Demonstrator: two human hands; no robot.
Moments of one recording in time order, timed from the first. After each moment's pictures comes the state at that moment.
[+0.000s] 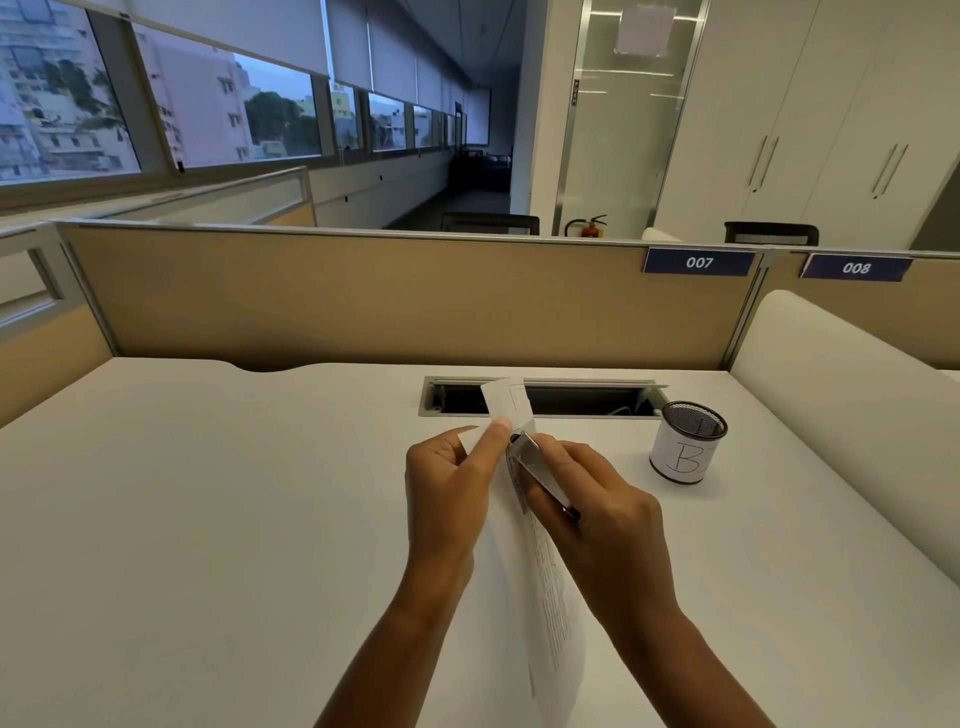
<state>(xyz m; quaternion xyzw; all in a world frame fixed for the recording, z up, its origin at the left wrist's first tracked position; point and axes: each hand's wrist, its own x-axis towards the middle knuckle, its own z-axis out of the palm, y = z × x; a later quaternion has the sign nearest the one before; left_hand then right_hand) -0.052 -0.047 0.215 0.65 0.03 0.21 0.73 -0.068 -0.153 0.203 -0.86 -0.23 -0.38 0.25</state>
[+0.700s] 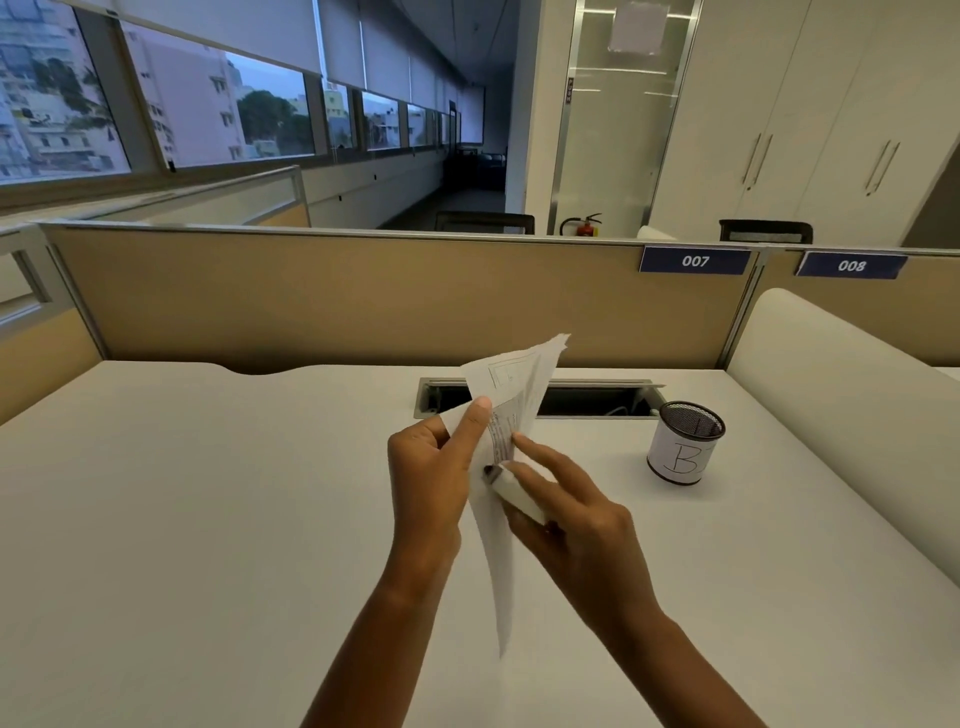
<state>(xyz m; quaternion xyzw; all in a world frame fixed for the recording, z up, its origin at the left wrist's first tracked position) -0.034 -0.040 0.217 0.64 0.04 0.20 0.74 -0.059 -0.154 0.190 -0.88 -0.27 -0.30 0.27</state>
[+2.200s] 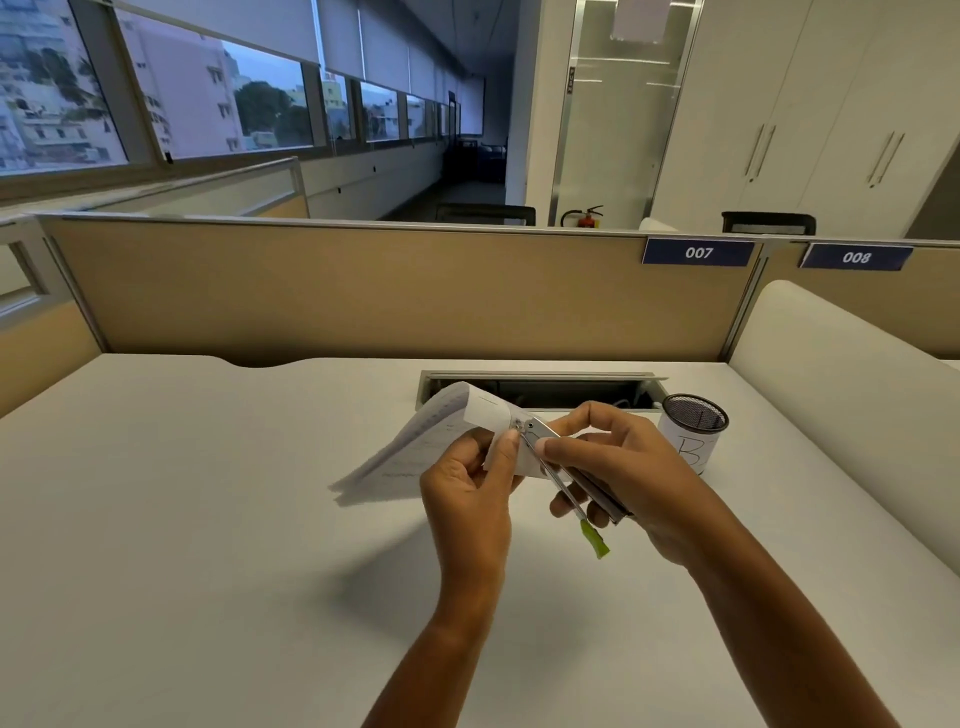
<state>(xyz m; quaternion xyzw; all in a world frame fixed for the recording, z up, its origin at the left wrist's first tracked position) -0.047 -0.067 0.195 0.61 0.02 0.27 0.74 -0.042 -0.174 0.243 -0.79 -0.06 0.07 0.60</state>
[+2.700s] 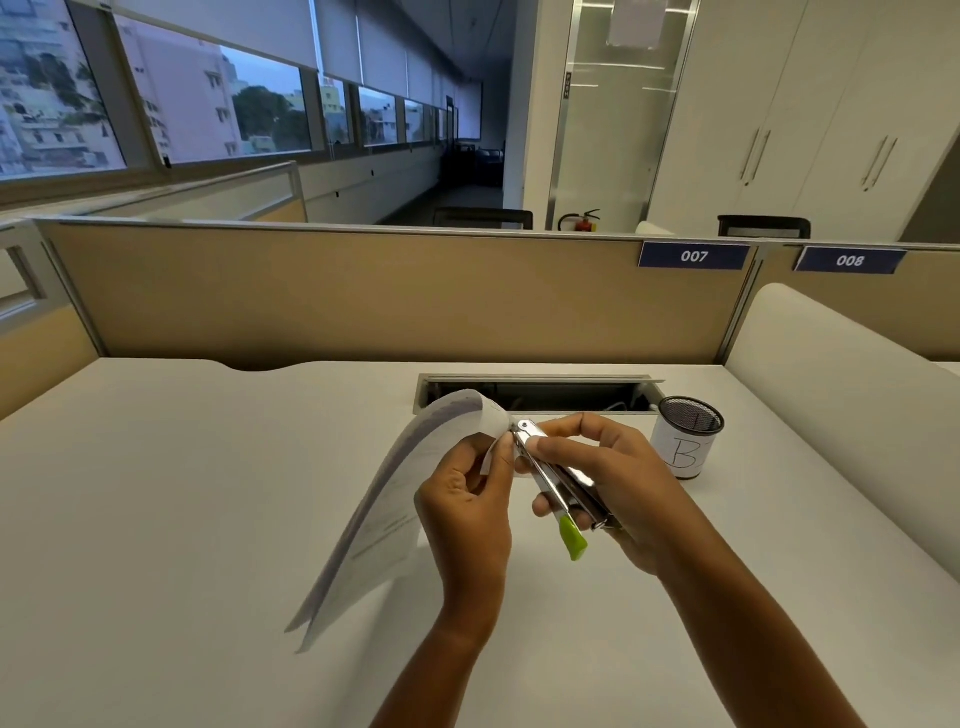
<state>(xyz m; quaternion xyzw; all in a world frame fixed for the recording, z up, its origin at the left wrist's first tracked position) -0.043 -0.069 0.182 0.68 0.02 0.40 0.62 -0.051 -0.164 0.242 -0.73 -0.04 0.07 0.68</state>
